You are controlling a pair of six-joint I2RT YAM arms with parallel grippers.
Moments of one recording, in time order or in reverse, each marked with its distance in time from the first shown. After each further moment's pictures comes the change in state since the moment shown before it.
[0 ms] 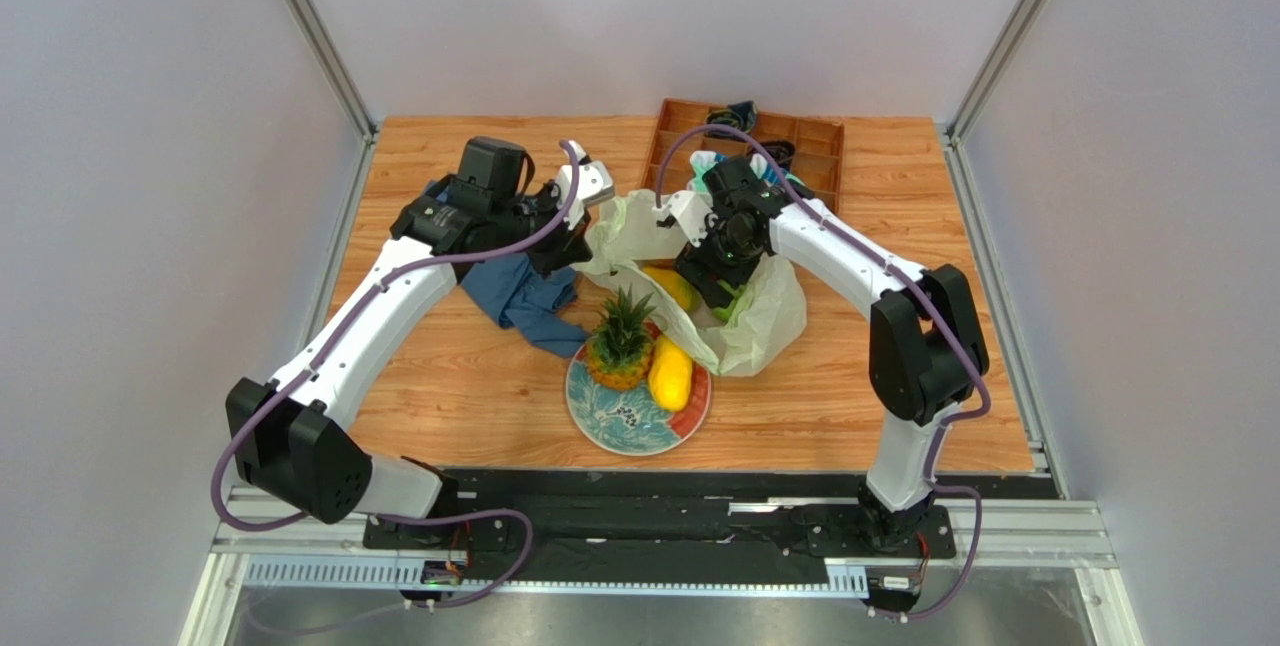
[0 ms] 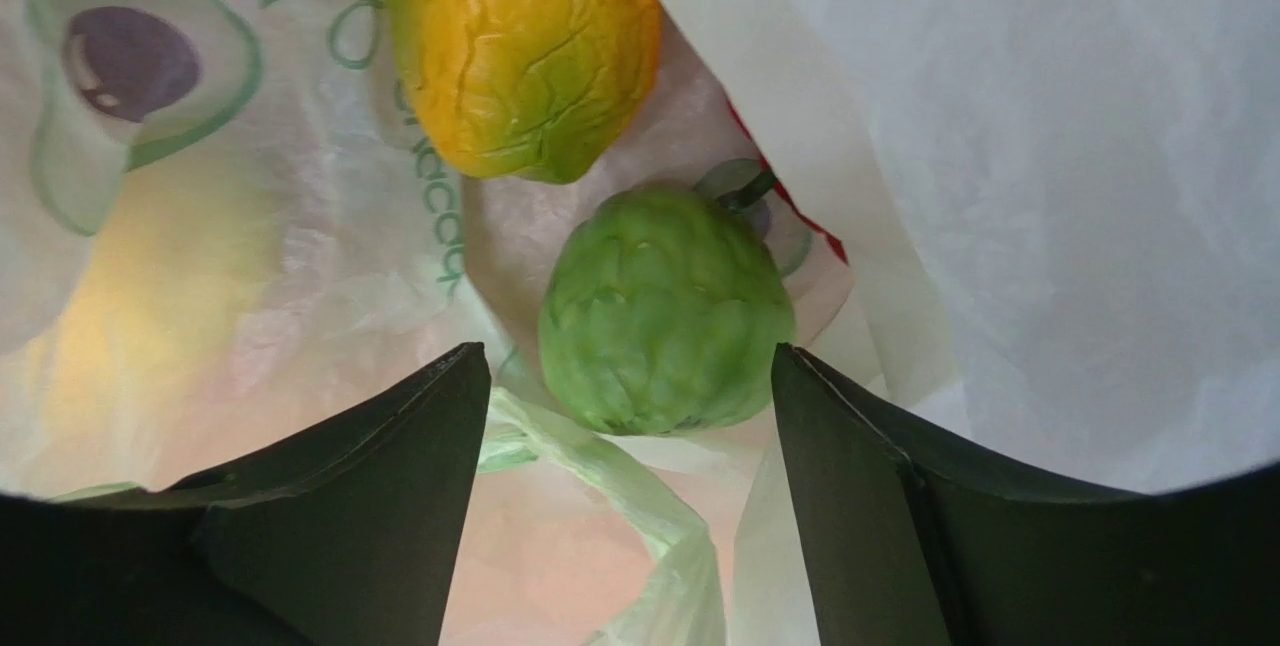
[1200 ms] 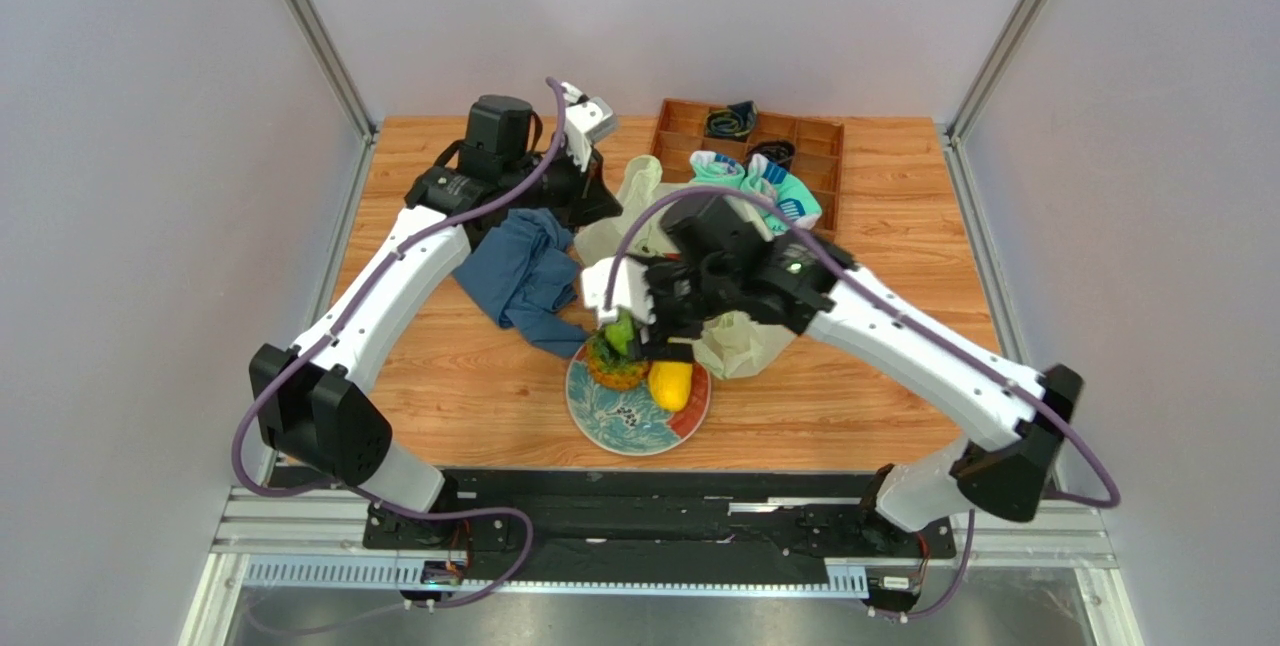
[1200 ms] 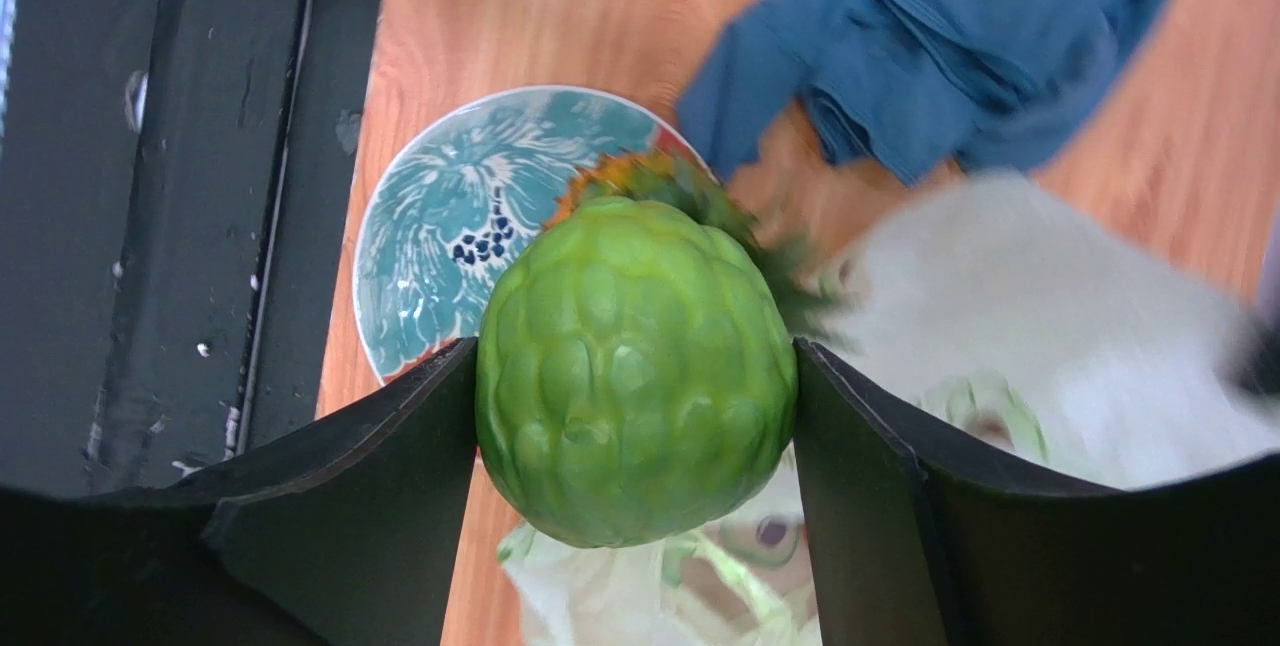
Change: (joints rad) left arm 0.010 0.130 0.157 0.169 0.082 -0.311; right arm 0.427 -0.407 0.075 -0.093 -0.190 -0.235
